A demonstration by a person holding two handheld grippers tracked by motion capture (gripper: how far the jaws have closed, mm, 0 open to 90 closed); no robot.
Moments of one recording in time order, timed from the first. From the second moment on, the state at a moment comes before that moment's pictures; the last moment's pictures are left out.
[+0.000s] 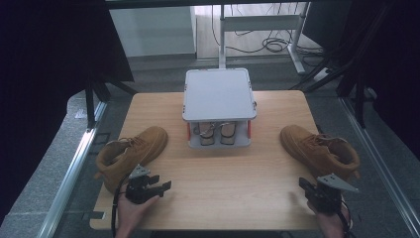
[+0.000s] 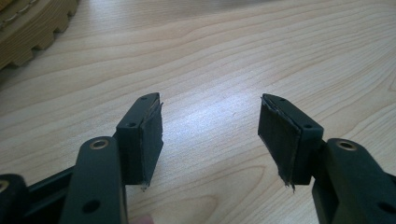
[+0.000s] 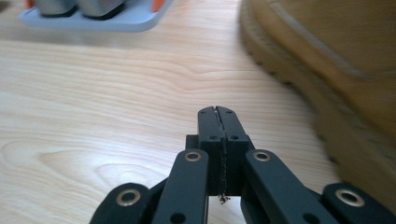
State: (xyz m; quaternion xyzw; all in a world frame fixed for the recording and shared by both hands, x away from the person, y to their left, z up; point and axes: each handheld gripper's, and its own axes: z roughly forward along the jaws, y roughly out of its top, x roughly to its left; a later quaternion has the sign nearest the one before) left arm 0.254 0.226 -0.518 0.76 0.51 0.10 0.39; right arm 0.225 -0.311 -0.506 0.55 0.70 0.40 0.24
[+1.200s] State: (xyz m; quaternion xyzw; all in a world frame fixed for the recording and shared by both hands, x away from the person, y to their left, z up) left arm 0.242 0.283 -0.405 0.74 0.49 0.22 0.40; right arm 0.244 -0.268 -0.511 0.49 0.75 0.42 0.16
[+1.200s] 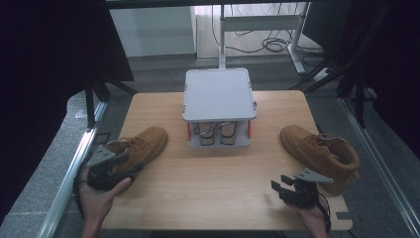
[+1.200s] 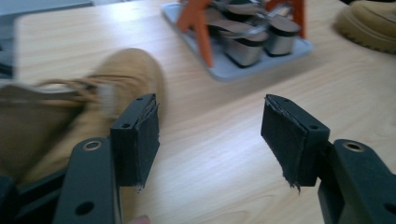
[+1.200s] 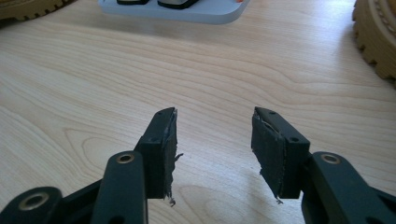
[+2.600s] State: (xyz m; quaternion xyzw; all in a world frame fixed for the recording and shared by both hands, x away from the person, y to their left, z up) left arm 0.320 0.364 -0.424 0.75 0.56 0.20 0.29; right arm 0.243 -0.259 -0.518 0.49 0.75 0.41 0.16
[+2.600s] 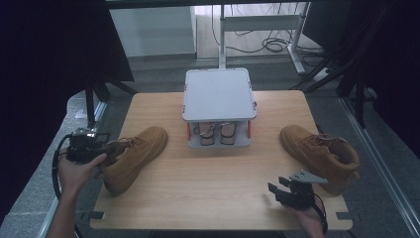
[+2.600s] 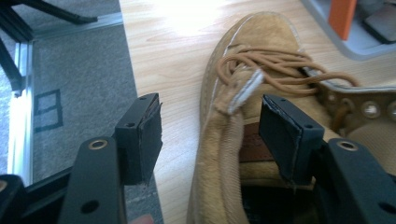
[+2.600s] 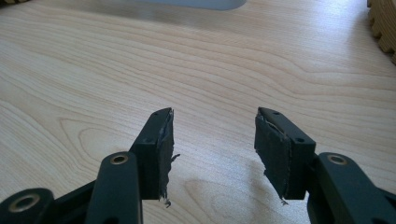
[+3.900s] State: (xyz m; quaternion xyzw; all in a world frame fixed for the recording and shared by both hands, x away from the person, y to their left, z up) left arm 0.338 0.362 -0.425 0.78 0.56 0.11 0.25; right arm 0.243 -0.265 -0.496 0.48 0.74 0.44 0.17
